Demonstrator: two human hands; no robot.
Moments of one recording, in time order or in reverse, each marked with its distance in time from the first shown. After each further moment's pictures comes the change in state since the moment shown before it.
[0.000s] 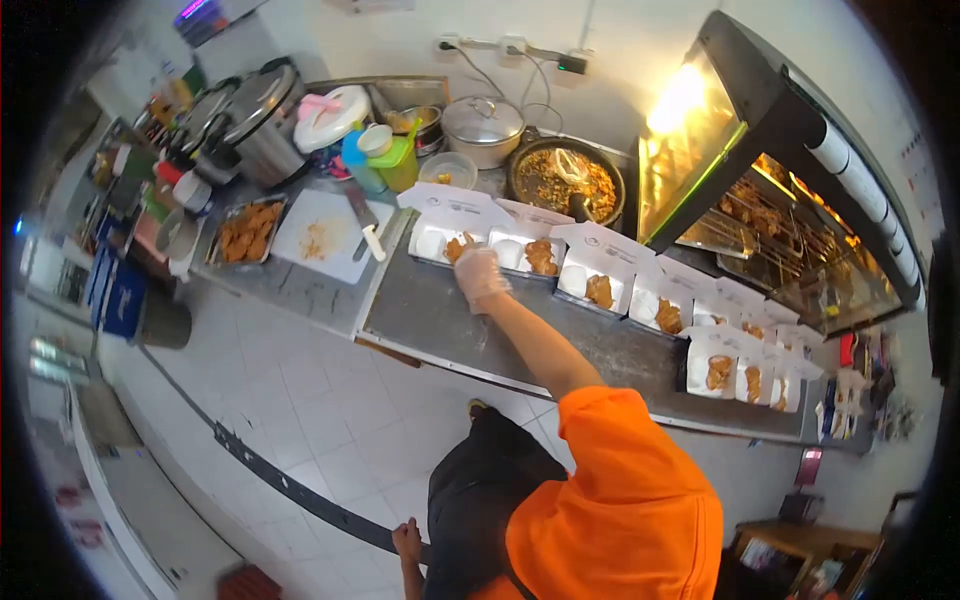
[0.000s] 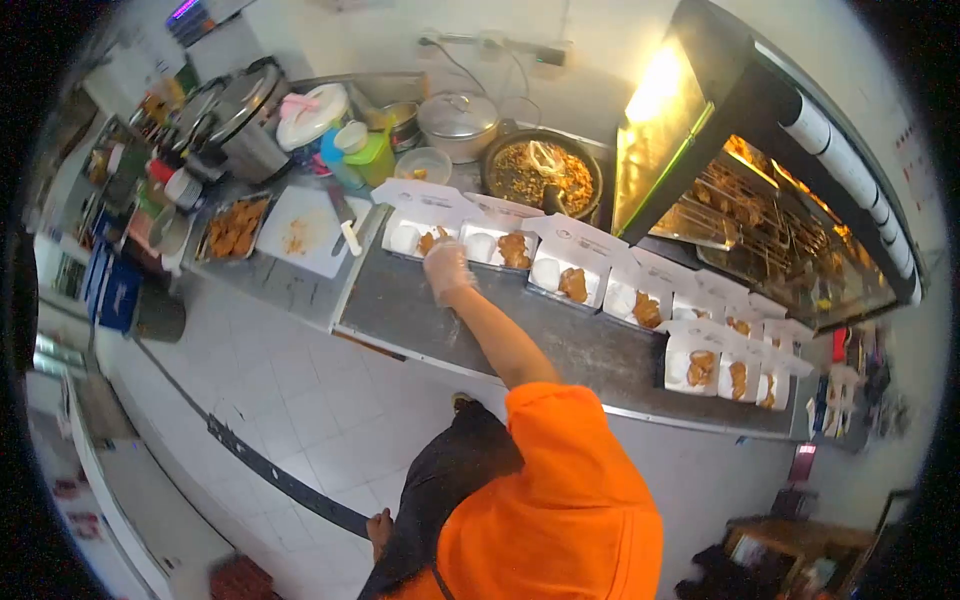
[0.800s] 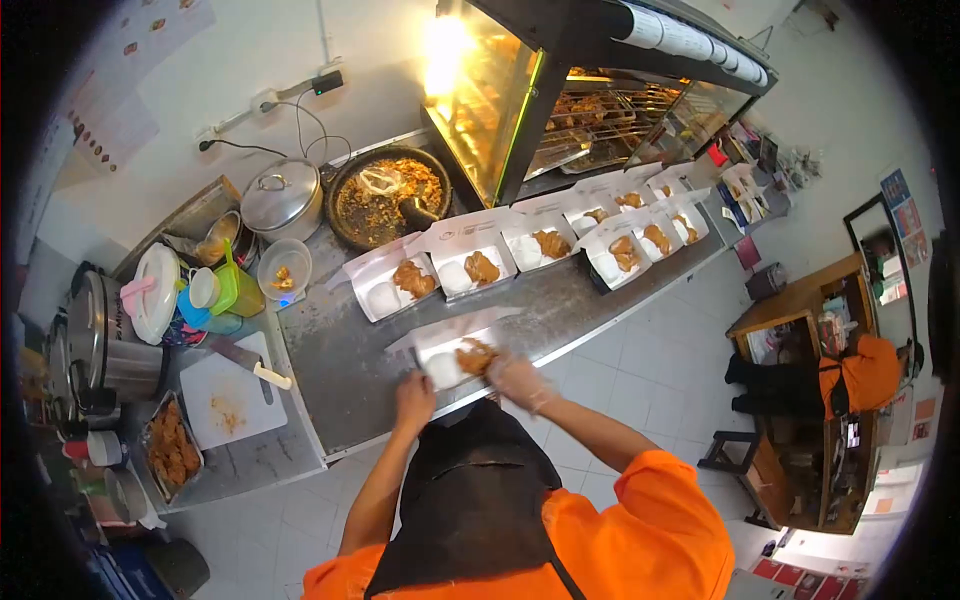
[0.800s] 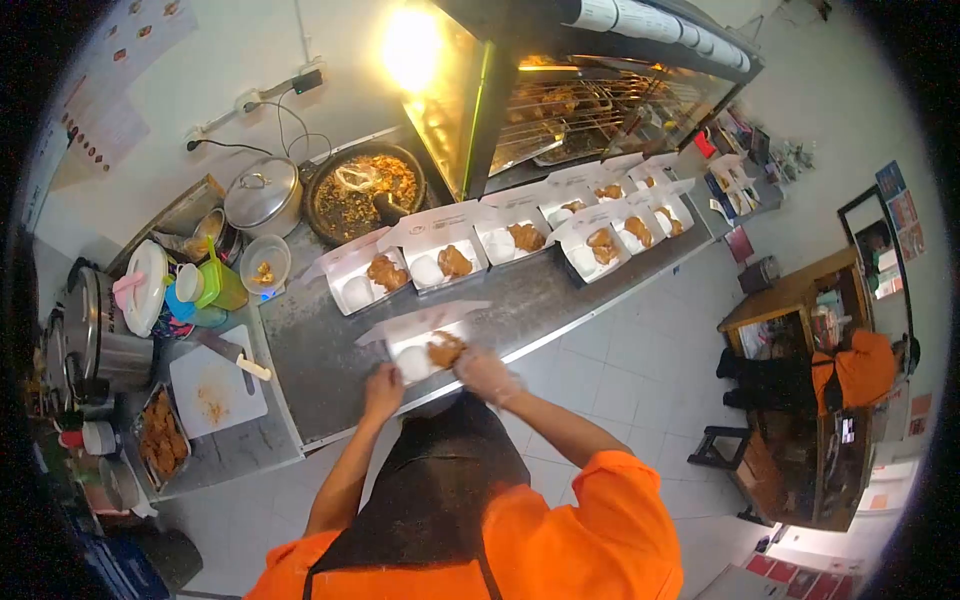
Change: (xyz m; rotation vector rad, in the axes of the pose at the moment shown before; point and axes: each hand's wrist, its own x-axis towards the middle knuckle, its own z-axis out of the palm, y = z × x) left_hand 0.144 0.462 0.219 0.539 -0.756 1.260; right_hand -0.276 0.045 -0.063 0.221 -0.188 0.306
